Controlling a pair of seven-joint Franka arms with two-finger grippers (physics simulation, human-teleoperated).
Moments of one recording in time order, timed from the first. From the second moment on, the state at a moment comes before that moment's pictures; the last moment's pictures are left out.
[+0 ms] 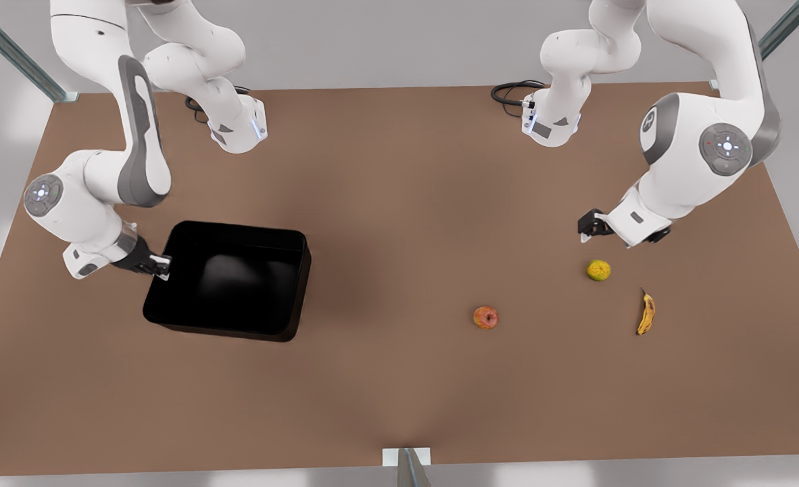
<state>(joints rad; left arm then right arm) -0.01 0.09 -0.18 -1.65 -0.02 1.72 -0.03 0.41 0.06 -0.51 -2.05 0.15 2.16 -0.06</state>
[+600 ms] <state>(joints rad) 0.01 0.10 -0.18 -1.64 -0.04 1.74 -0.03 0.34 0.36 -0.65 -1.84 0.22 2.02 -0.55</state>
